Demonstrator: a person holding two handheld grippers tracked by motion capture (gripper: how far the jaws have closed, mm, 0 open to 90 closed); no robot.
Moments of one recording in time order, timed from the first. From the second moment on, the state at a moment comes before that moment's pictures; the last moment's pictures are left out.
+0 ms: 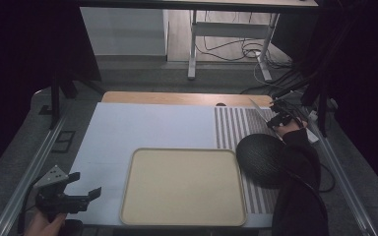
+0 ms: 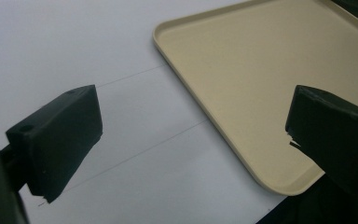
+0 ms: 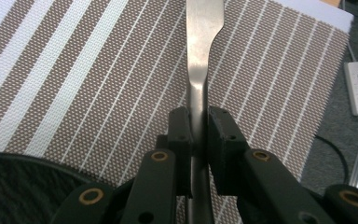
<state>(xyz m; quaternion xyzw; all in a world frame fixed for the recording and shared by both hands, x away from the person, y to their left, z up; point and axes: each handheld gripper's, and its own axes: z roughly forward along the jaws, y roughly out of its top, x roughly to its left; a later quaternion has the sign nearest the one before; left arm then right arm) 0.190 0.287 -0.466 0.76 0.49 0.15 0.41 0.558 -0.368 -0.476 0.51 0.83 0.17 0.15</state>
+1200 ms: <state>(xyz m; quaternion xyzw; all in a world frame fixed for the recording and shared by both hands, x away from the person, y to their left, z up) 0.190 0.285 -0.466 0.76 0.49 0.15 0.40 0.477 -0.294 -0.450 0.41 0.89 0.20 0.09</state>
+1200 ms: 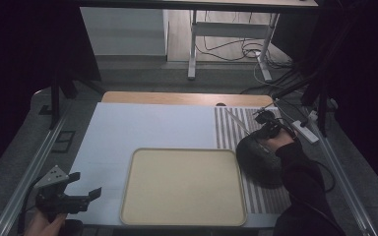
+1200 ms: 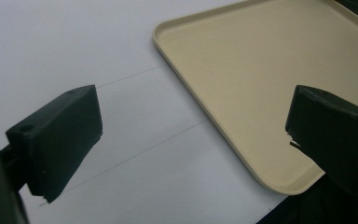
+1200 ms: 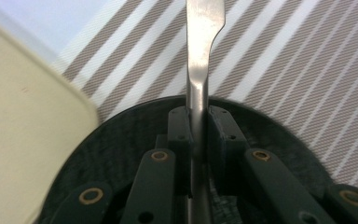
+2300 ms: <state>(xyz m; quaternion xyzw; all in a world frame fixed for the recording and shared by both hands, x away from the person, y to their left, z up) 0.190 0.285 -0.466 0.76 0.49 0.15 0.40 0.369 -0.227 -0.465 0.33 0.92 0.19 0.04</state>
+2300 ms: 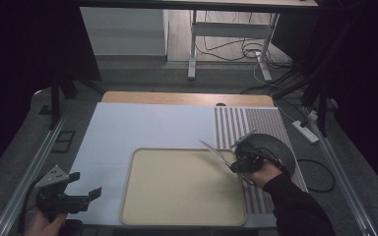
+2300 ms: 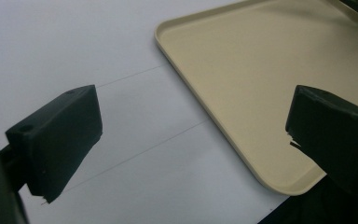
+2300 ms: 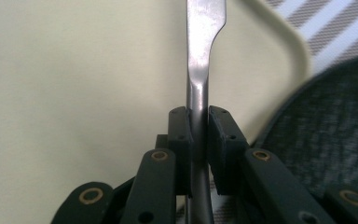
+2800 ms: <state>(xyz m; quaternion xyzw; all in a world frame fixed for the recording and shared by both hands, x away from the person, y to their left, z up) 0.190 0.284 -0.466 0.76 0.49 0.15 0.40 0.339 -0.189 -0.477 0.30 0.94 0.18 0.01</state>
